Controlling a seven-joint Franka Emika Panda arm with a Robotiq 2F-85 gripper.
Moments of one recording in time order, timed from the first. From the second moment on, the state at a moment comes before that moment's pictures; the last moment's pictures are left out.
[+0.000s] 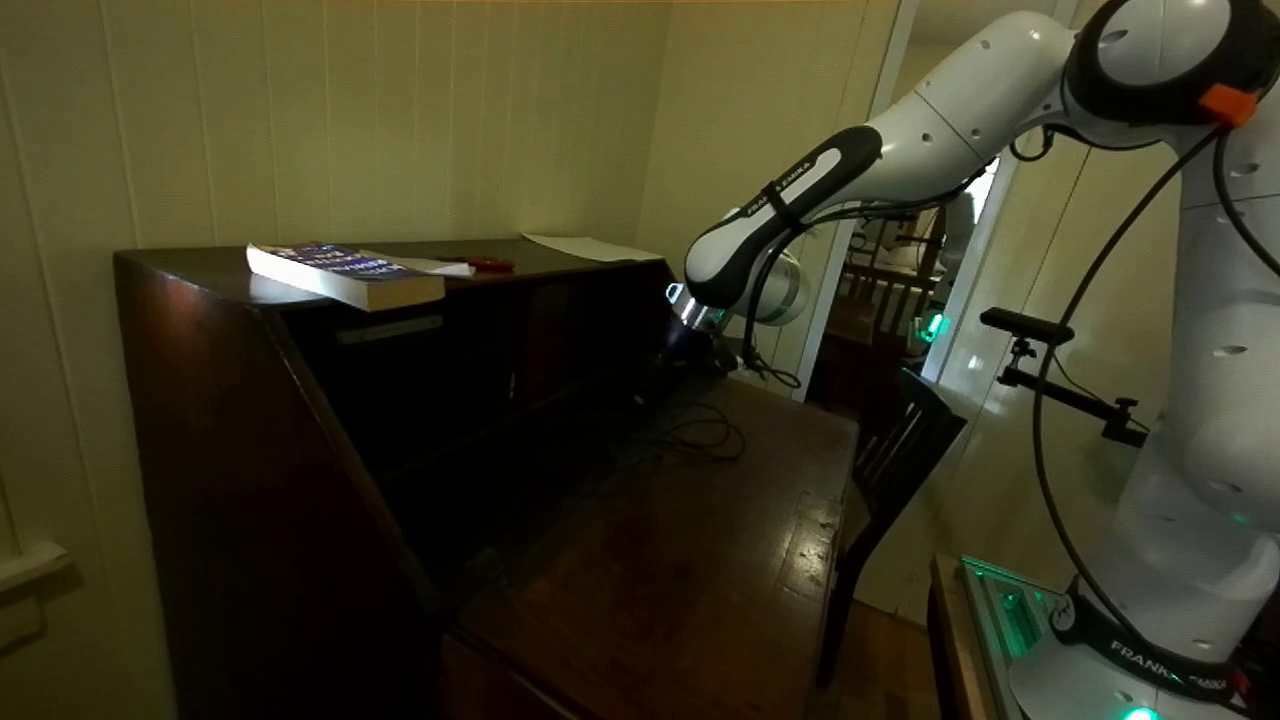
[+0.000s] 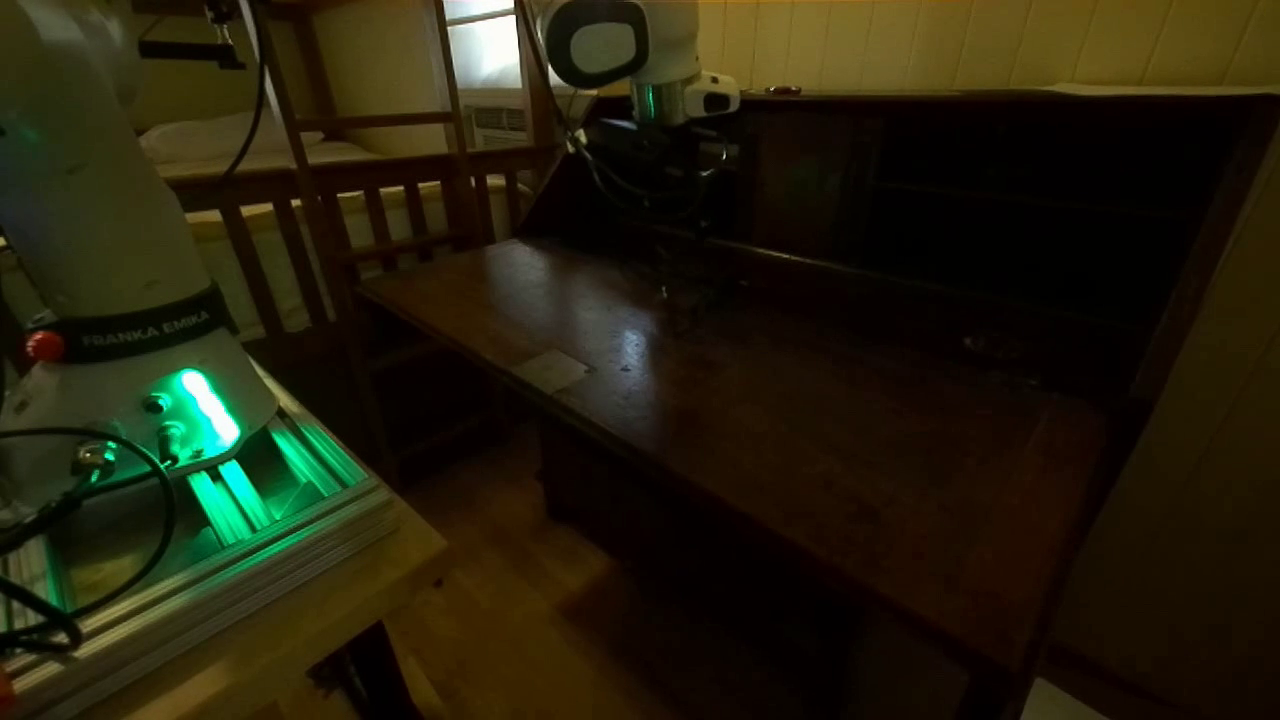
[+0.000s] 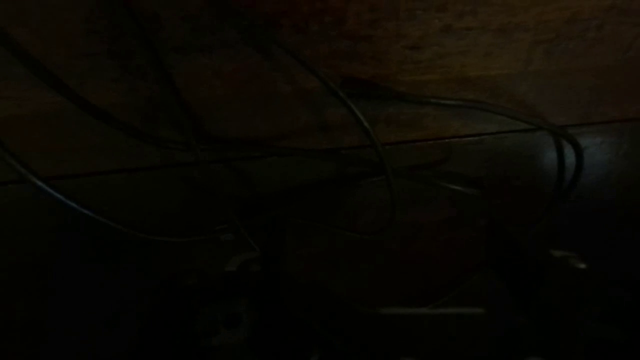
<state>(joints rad) -0.36 0.29 0.08 -2.21 0.38 2.75 -0.52</state>
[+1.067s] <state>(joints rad) -0.34 0.40 0.05 -2.09 0.39 2.61 -0.34</state>
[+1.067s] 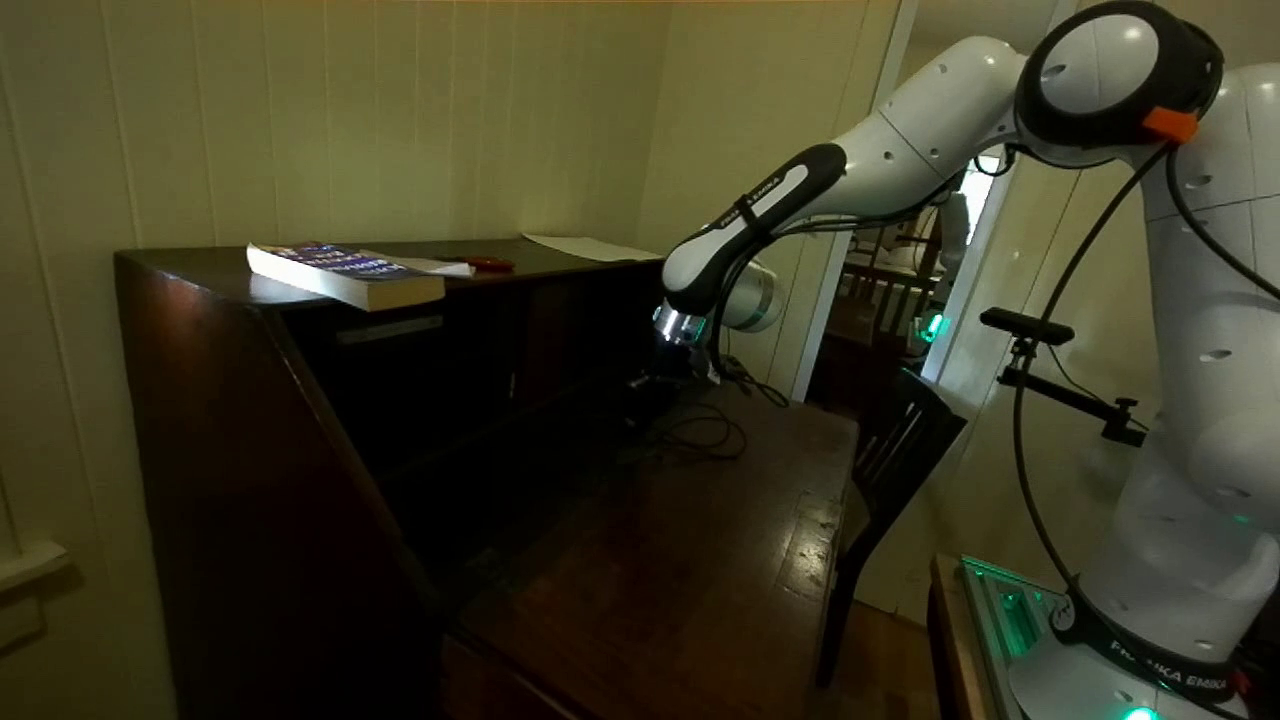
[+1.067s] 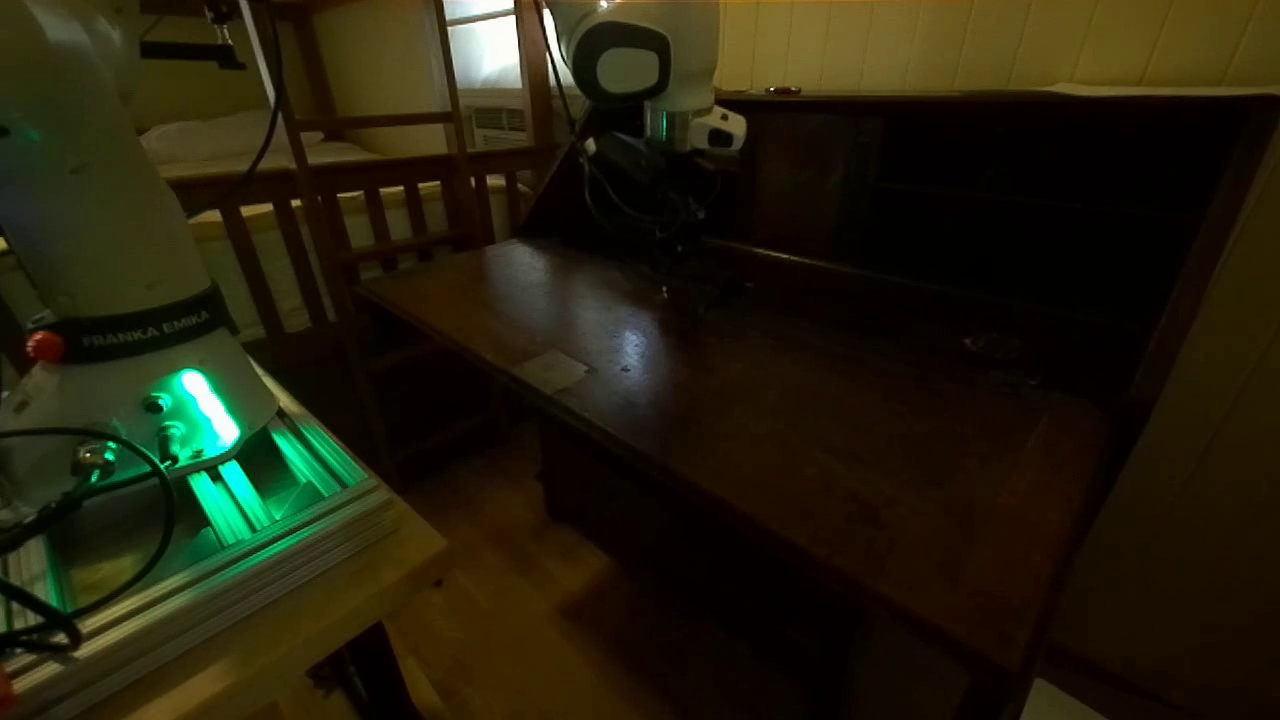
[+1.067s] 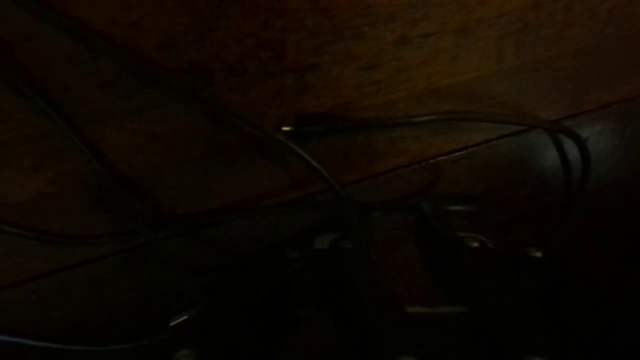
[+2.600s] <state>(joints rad) -0.26 0.34 -0.01 -2.15 0.16 2.78 -0.37</state>
